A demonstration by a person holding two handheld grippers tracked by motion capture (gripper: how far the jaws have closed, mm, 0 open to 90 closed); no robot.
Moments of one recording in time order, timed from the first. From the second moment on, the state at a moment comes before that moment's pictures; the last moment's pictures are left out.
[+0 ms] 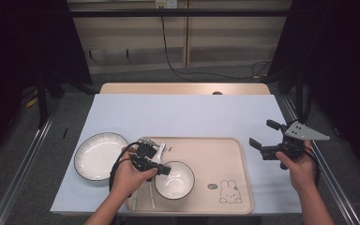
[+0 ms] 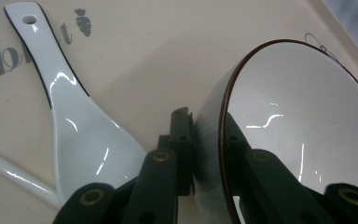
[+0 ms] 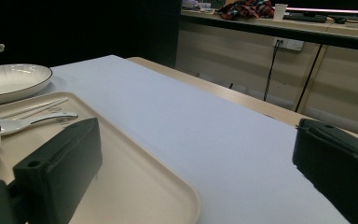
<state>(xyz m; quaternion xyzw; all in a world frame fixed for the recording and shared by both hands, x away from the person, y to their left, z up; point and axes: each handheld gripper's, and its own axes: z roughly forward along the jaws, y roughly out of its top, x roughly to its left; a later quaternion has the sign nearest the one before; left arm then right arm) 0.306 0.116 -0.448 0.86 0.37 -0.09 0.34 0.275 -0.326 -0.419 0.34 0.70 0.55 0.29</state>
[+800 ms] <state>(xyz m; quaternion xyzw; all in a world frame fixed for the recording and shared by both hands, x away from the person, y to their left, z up) 0.309 0.119 -0.447 0.84 0.37 -0.11 0.37 0.275 -0.326 -0.419 0.34 0.70 0.55 0.29</state>
